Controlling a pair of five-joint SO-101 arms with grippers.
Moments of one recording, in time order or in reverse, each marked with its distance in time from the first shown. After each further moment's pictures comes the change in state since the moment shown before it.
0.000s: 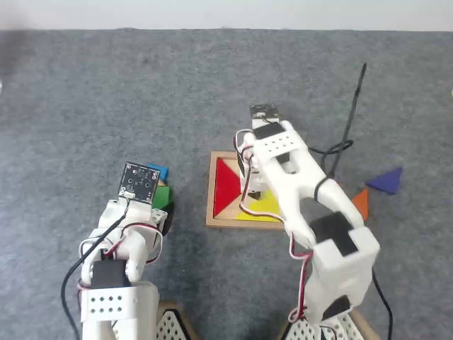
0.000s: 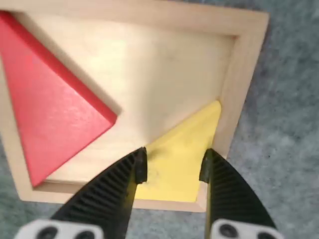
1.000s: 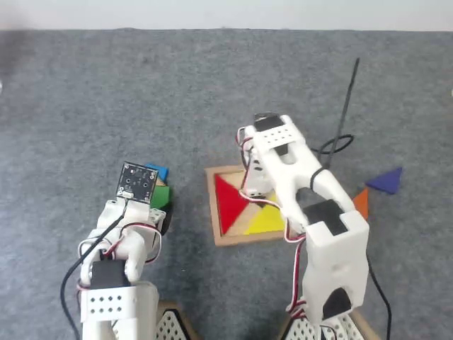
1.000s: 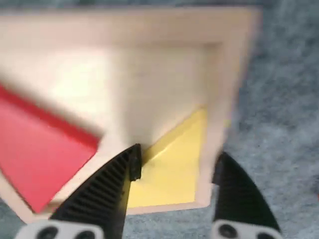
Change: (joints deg) left arm -0.9 0.0 0.0 0.0 0.0; right arm 2.7 8.2 -6.2 8.5 2.5
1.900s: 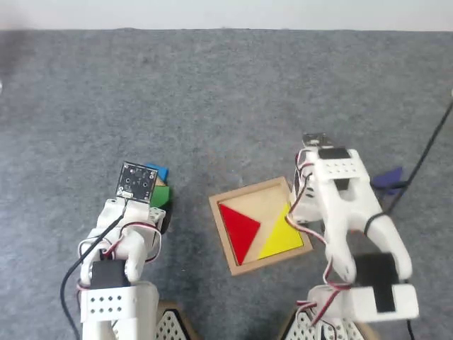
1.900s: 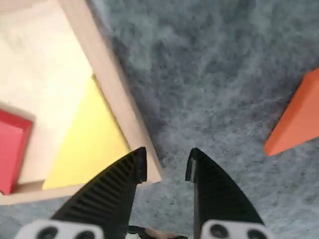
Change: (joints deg) left arm 0.0 0.0 0.0 -1.1 0.0; right arm 14.7 -32.4 36.2 -8.8 15.0
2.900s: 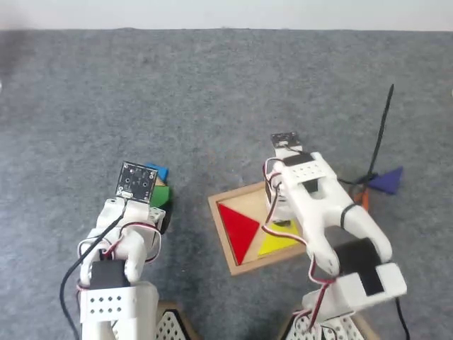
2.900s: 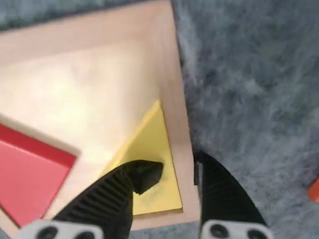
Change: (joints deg) left arm 0.0 0.0 0.0 0.0 0.0; right arm -11.3 11.6 -3.4 -11.3 -8.7
